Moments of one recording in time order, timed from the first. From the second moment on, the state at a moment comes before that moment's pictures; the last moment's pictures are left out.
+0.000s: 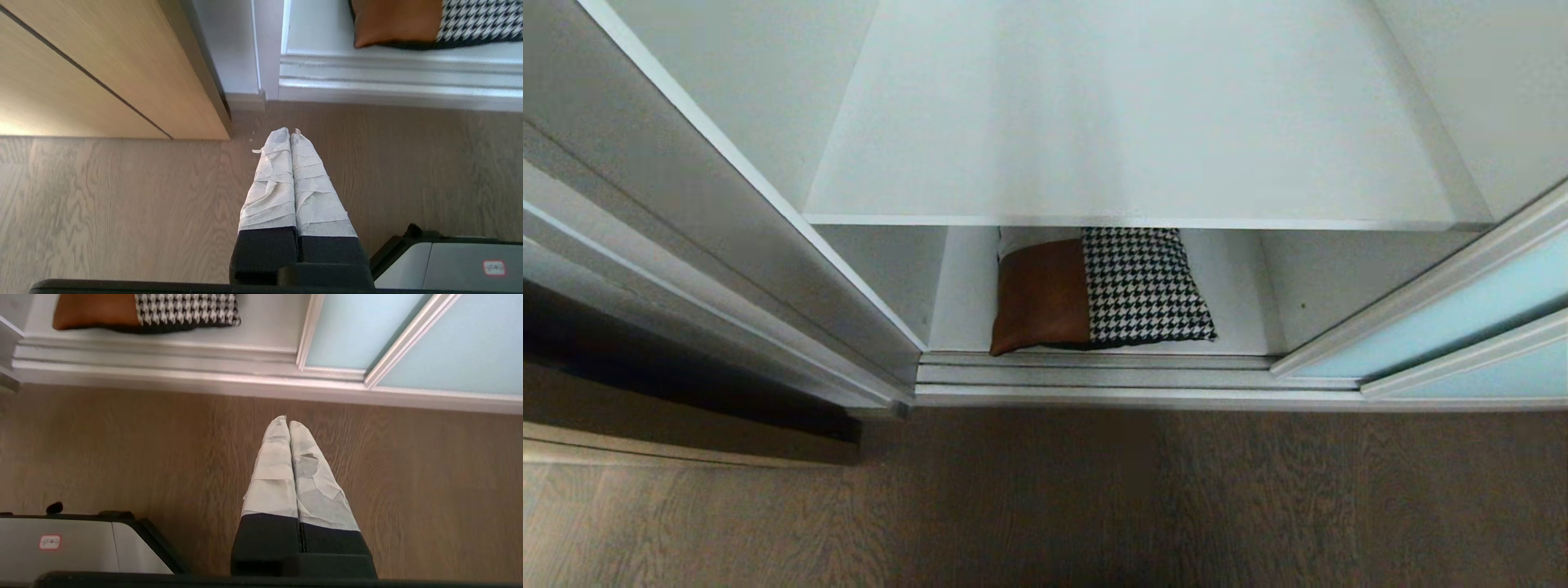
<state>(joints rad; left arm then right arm) 0.00 0.00 0.00 0.00 0.00 0.00 0.00 0.00 -0.01 0.02 0.00 0.02</state>
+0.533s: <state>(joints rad) 0.00 0.00 0.00 0.00 0.00 0.00 0.00 0.00 -0.01 0.02 0.00 0.02</state>
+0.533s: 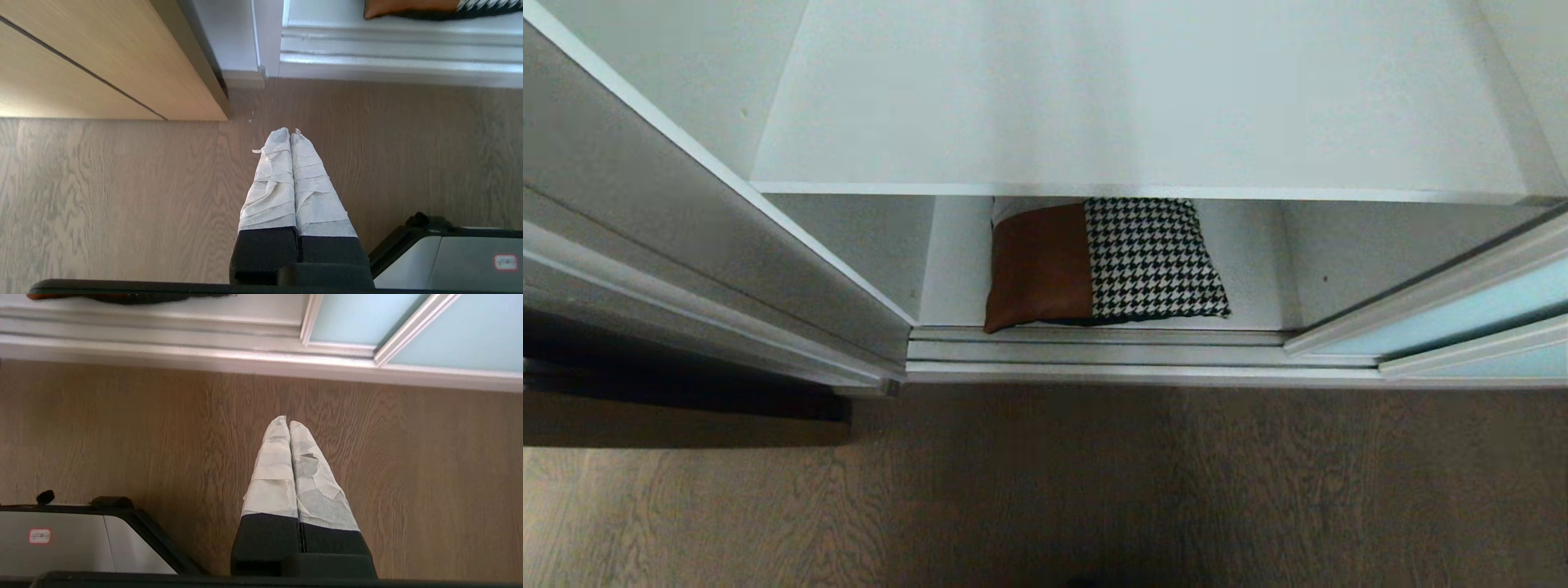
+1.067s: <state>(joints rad) 0.00 0.00 0.00 0.00 0.00 0.00 0.00 0.00 -0.01 0.02 0.00 0.02</state>
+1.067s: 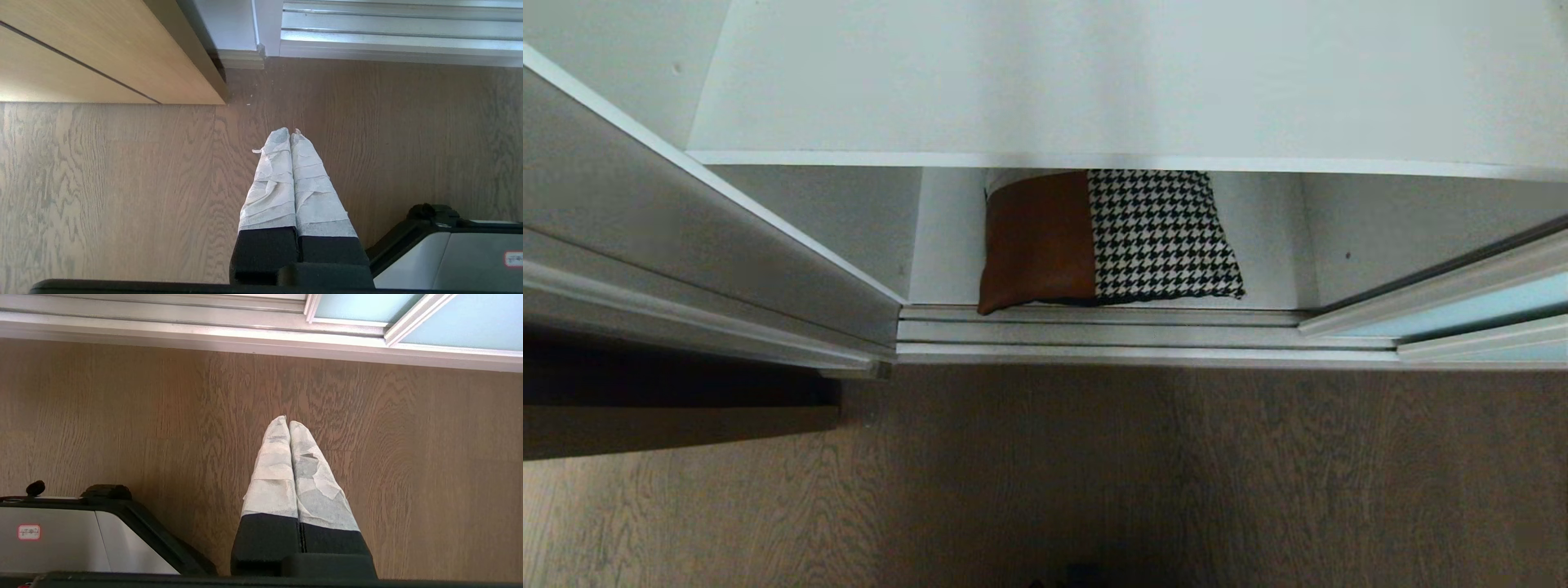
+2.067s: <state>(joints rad) 0.00 0.00 0.00 0.00 0.00 0.00 0.00 0.00 0.00 0.00 0.00 0.02</state>
